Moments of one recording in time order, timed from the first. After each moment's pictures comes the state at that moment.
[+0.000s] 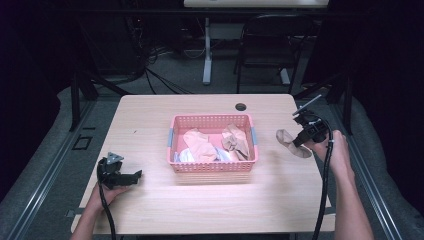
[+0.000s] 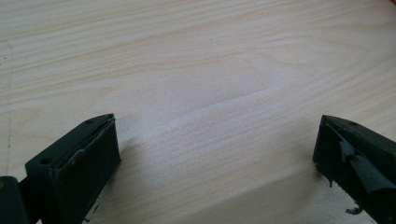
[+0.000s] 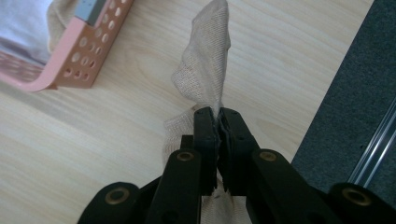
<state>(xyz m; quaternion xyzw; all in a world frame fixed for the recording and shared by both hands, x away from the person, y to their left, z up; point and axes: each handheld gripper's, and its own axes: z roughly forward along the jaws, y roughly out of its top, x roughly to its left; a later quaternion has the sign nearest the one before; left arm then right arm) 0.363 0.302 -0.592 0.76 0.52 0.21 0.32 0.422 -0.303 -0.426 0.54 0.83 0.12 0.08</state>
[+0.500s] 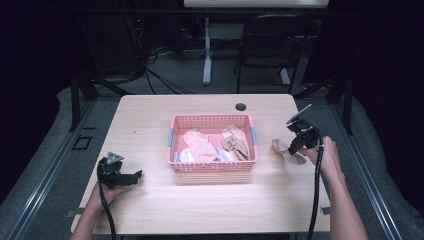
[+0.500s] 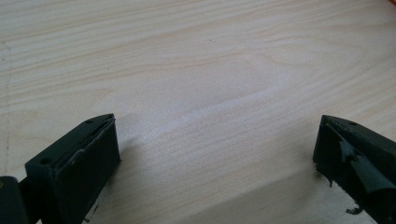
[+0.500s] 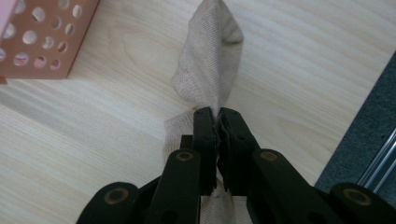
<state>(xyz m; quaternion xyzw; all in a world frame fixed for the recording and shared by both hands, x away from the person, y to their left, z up) 0.364 0.302 -0.592 0.76 0.52 0.21 0.32 0.436 -0.300 -0.475 0.54 0.83 0.10 0.05</state>
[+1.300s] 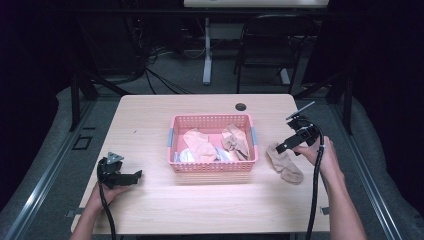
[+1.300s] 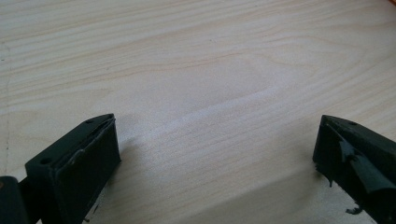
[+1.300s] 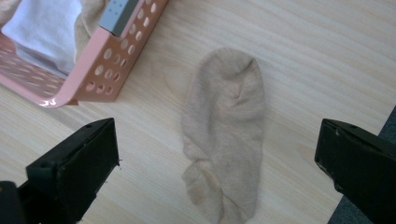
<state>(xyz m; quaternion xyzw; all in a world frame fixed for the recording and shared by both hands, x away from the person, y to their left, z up) 0.364 0.303 -0.593 0.76 0.52 0.21 0.32 0.429 -0.294 -0.454 0.52 0.83 0.17 0.05</state>
